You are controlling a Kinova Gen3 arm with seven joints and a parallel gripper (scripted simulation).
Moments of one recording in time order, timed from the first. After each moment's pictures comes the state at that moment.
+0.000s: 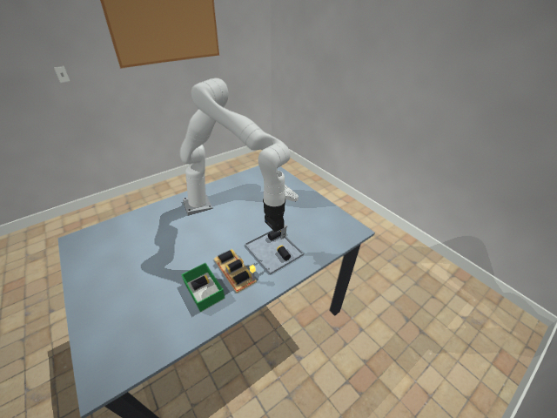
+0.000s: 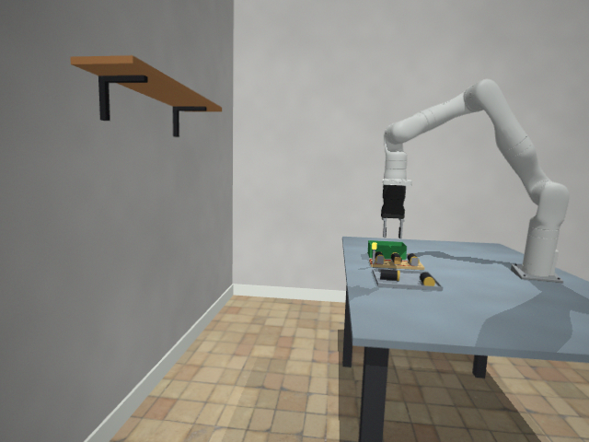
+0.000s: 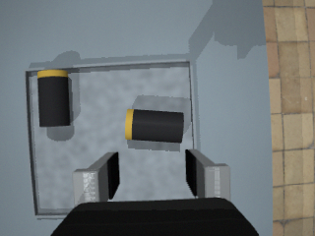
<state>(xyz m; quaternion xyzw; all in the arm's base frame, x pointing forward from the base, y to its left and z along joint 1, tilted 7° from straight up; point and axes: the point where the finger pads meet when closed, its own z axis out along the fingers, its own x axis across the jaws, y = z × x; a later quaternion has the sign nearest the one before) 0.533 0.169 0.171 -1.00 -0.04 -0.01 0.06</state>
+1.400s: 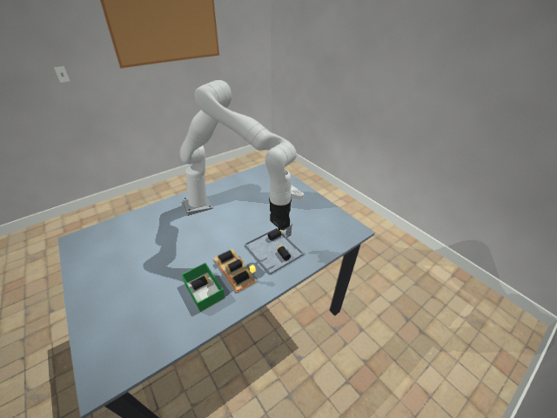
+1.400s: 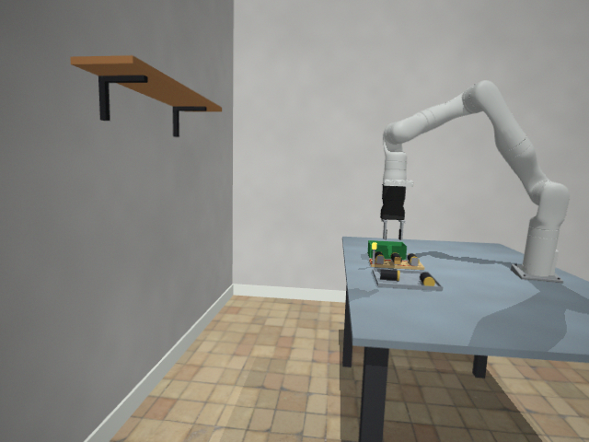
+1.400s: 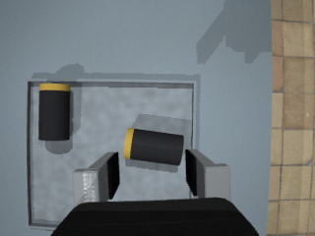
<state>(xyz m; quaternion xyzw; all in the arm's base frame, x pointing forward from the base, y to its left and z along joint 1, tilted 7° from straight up) 0.533 0.192 0.172 -1.00 -0.07 -0.01 0.06</state>
